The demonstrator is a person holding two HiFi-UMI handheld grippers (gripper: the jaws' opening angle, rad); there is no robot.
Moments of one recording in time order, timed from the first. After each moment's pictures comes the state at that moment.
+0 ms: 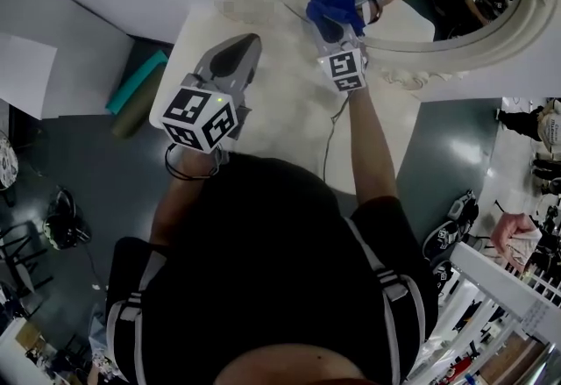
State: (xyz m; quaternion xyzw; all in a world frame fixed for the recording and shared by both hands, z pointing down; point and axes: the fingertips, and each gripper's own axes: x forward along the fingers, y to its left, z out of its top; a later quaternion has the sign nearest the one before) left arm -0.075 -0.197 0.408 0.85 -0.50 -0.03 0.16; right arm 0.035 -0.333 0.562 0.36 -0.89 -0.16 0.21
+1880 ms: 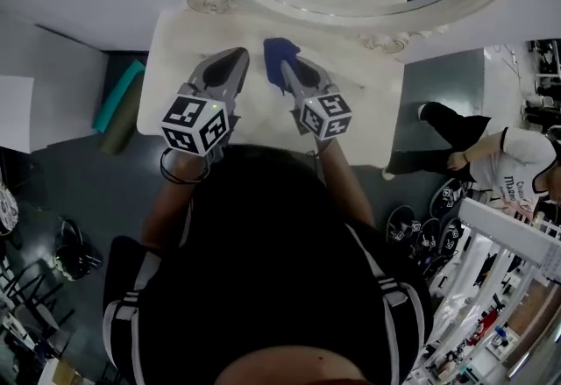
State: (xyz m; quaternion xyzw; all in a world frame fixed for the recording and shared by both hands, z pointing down) left arm -0.057 -0.161 0.465 0.88 -0.43 0.03 0.20; right arm 0.039 -0.169 0.569 0.43 -0.88 0.18 0.07
